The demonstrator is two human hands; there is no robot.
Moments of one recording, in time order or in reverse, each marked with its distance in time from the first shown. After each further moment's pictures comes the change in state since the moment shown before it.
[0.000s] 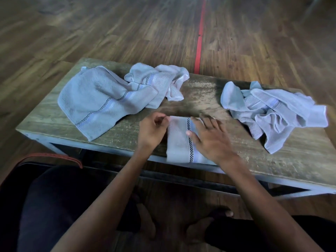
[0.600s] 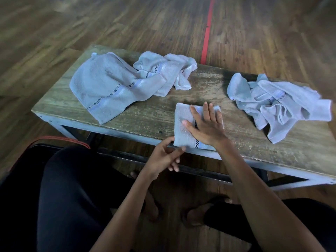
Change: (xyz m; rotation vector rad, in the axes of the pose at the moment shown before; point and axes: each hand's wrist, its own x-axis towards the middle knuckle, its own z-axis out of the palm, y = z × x) left_hand -0.106 -0.019 -0.013 -0.566 -0.566 -0.307; right_hand 0.017 -0.006 0.030 -0.029 -0.297 0.086
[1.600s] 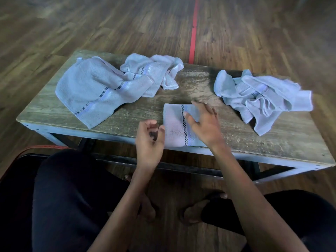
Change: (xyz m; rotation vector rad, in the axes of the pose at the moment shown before) left_hand 0.007 0.026 0.012 0.286 0.631 0.456; right_hand -0.031 0.006 -0.016 0.491 0.450 0.021
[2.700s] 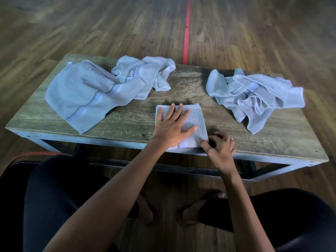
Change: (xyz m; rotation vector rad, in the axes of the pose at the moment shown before) left_hand 0.052 -0.010 0.083 1.047 -0.682 0.411; right_hand -0.072 0.047 -0.015 0.227 -0.050 0.420
